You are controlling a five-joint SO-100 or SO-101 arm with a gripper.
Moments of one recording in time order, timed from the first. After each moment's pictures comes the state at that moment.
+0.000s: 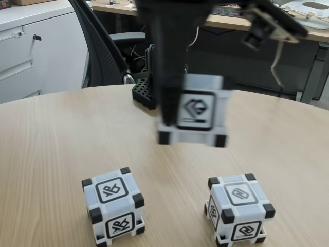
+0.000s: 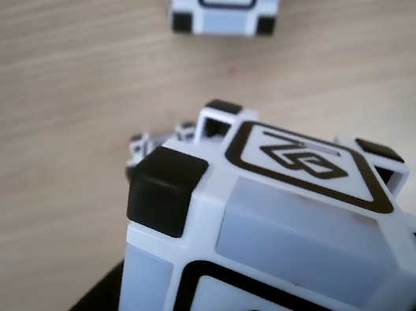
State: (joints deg) arm 13.3 85.4 62.1 103.5 -0.2
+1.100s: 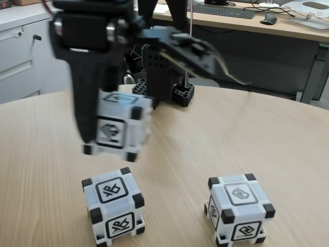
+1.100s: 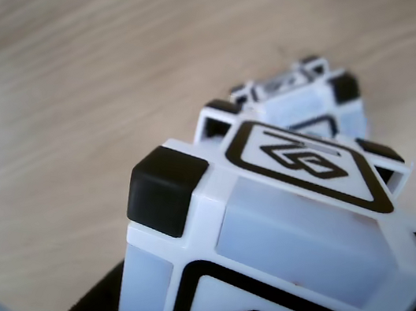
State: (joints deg) arm 28.4 85.7 74.7 103.1 -4.2
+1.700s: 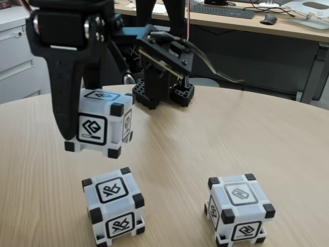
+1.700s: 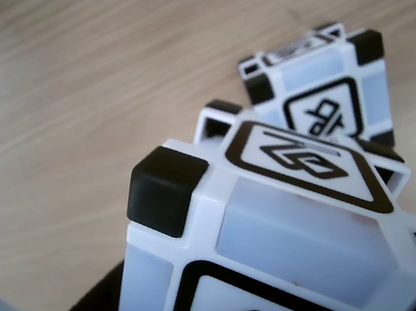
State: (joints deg) arm 30.8 85.7 74.7 102.7 -8.1
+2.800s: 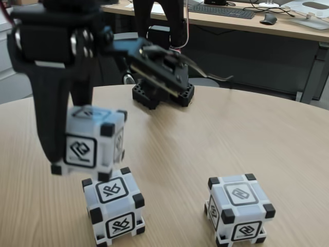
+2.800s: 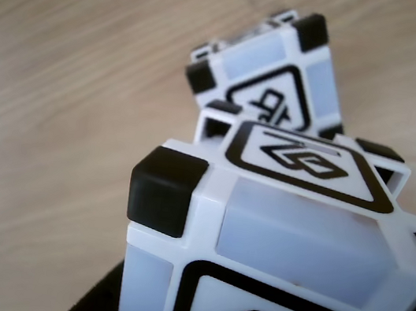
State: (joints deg) arm 30.3 74.6 63.1 102.7 -9.2
